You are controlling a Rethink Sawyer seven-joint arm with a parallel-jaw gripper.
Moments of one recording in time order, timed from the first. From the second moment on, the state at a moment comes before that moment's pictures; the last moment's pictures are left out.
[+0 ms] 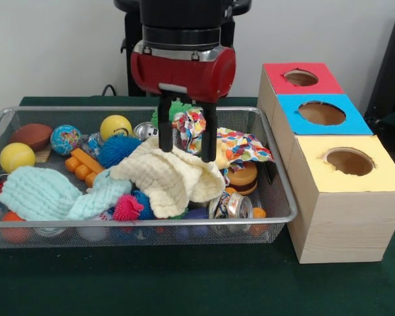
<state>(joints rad) -0.35 -0.64 0.13 1.33 -0.08 0.66 2.10</state>
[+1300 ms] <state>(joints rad) -0.26 -0.62 -0.11 1.48 0.22 0.49 2.31</state>
